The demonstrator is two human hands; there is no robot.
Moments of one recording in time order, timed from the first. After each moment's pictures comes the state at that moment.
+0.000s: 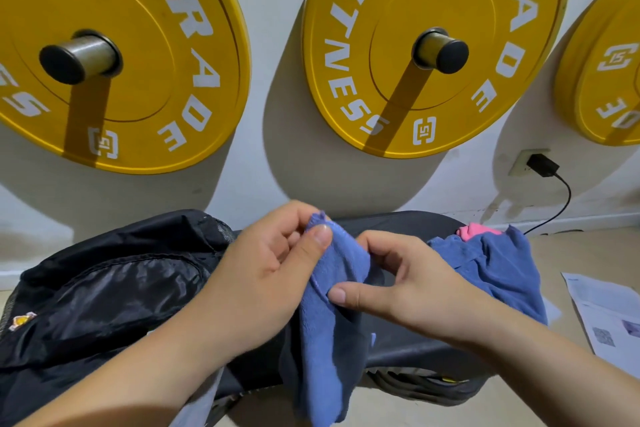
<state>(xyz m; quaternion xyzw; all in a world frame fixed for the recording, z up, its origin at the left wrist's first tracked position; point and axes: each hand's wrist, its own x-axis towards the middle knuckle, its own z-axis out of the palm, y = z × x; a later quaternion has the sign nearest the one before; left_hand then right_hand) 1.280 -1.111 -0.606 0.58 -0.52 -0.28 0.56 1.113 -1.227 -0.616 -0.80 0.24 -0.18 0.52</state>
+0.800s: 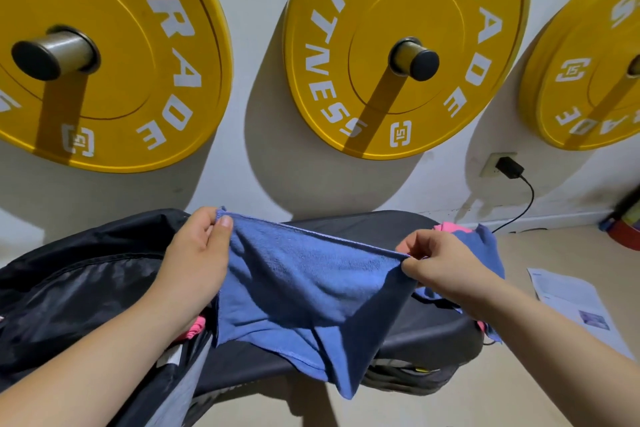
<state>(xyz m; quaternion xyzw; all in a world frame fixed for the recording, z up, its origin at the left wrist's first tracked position) 1.344 -1.119 -0.663 0.75 -0.36 -0.18 0.52 1.060 -1.294 -0.654 -0.73 0.50 -0.16 0.45</state>
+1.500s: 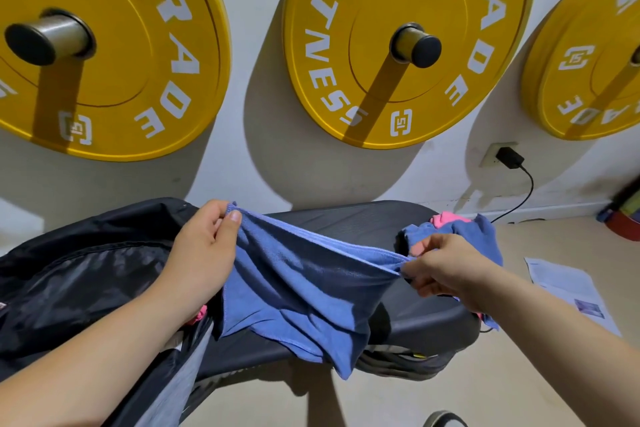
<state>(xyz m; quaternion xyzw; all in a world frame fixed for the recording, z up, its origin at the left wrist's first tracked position) 1.345 -1.122 -0.675 0.74 -0.40 -0.18 0.50 1.053 -1.299 -0.666 -0.61 0.56 -0.11 0.55</state>
